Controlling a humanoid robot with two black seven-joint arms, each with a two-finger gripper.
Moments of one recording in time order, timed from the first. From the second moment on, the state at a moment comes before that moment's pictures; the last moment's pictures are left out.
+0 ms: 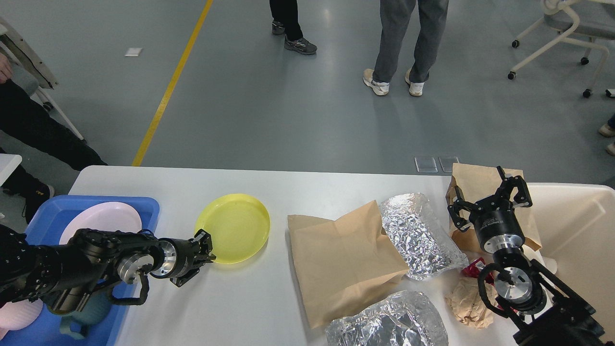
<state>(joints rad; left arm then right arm) -1.04 0.32 0.68 -0.80 -0.36 -0.16 0.04 0.30 -0.24 1.09 0.84 -0.13 0.19 0.41</state>
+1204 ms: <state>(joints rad) -2.23 0.56 1.48 -1.51 -0.54 -0.50 0.02 0.30 -0.24 1.09 0.84 -0.13 0.19 0.41</state>
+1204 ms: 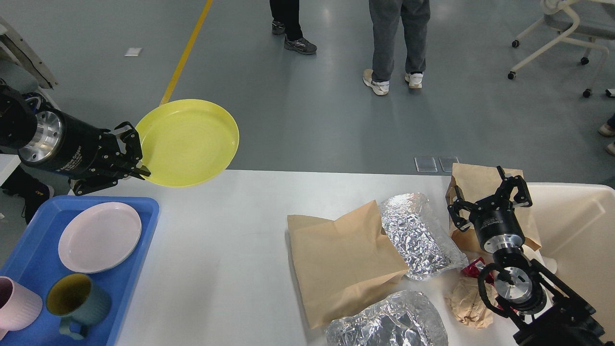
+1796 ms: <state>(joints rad) -1.56 0.82 1.23 -0.95 -0.52 -0.55 0.07 0.30 -0.24 1.09 0.84 -0.13 0.19 0.41</state>
